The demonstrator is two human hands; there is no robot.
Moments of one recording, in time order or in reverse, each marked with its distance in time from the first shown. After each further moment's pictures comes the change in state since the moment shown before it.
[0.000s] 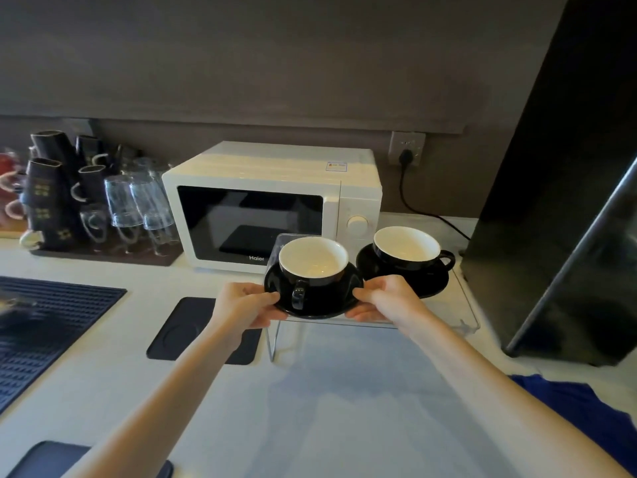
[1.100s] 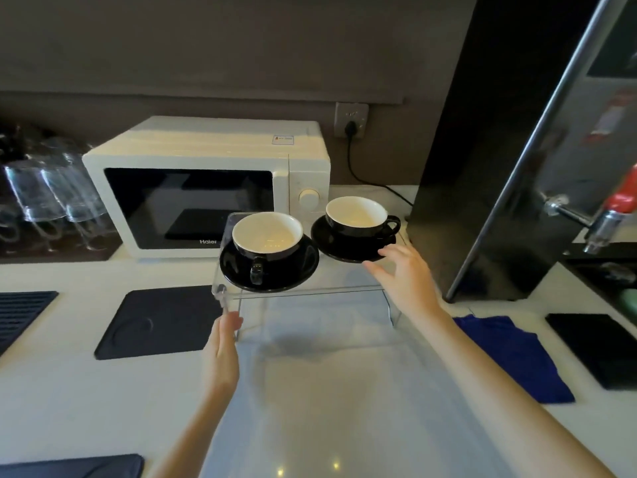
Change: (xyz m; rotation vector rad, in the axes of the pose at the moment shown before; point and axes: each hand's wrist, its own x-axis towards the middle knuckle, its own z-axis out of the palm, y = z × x) left_hand -0.007 -0.122 0.037 -0.090 0.094 0.239; right_hand -0.021 0.055 -0.063 -0.749 0.589 -0.406
